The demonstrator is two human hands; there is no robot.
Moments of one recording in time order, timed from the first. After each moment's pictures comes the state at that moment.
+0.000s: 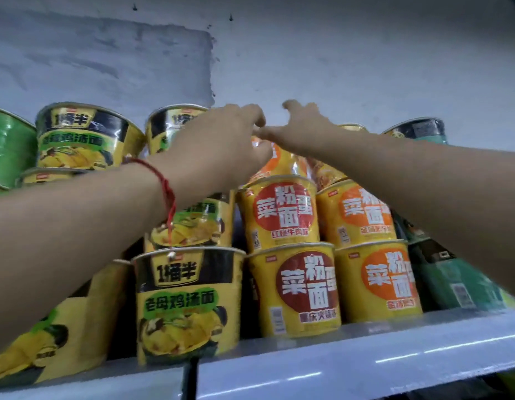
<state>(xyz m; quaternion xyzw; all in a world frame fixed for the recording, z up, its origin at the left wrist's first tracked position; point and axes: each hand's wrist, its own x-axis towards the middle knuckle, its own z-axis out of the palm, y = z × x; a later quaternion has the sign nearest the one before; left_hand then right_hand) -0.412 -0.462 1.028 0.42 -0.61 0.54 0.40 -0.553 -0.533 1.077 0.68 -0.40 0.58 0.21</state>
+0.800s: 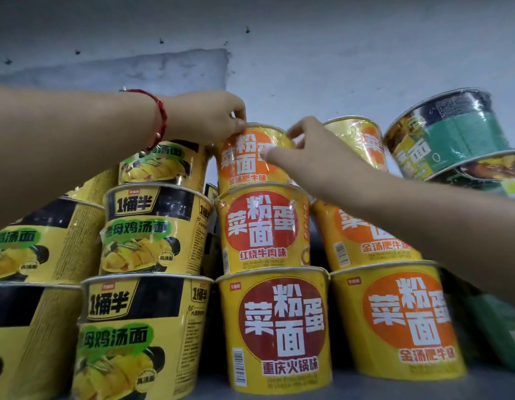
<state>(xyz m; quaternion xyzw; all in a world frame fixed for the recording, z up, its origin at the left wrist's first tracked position) -0.451 -0.501 1.125 0.57 -0.58 0.51 0.28 -0.608 -0.563 1.024 0.75 -0.19 0.63 0.03</state>
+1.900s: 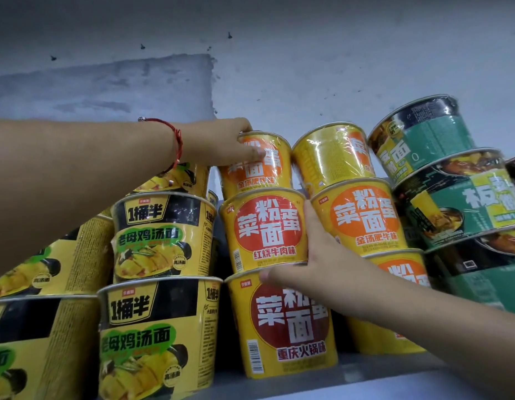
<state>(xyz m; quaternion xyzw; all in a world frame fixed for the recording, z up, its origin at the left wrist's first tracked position) -0.451 -0.512 1.113 0.56 -0.65 0.44 0.27 -0.598 -0.566 0.925 0.81 -0.30 0.50 -0.09</state>
